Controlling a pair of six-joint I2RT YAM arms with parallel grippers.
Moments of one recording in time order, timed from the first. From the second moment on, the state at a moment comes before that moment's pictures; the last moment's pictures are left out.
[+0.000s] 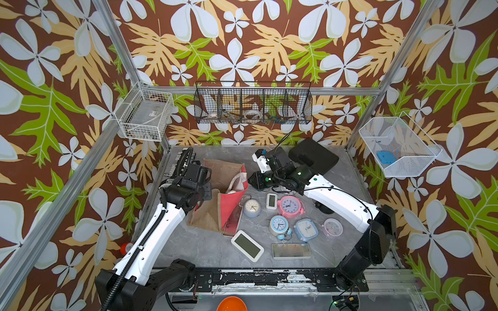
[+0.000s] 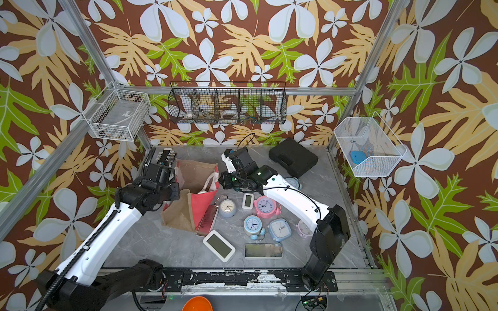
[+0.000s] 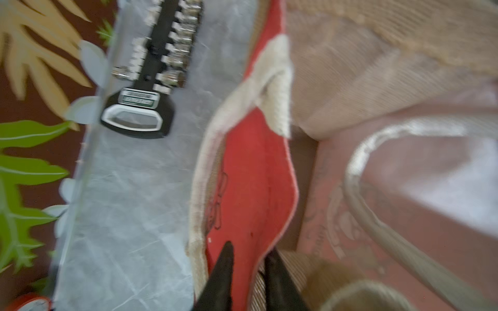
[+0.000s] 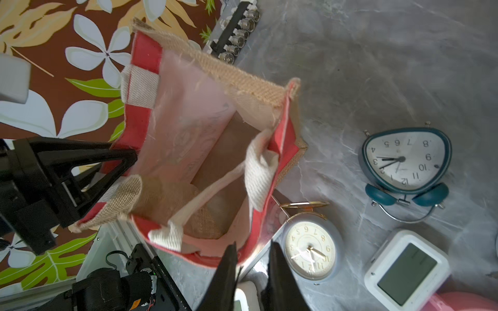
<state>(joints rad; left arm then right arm) -0.31 1.14 1.16 -0.93 -0.33 -0.33 0.75 1.69 1.58 -0.58 -0.21 0.45</state>
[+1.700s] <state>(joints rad) 0.17 1.21 1.07 -0.48 0.28 -0.17 0.62 1.48 1.42 -0.63 -0.03 0.34</state>
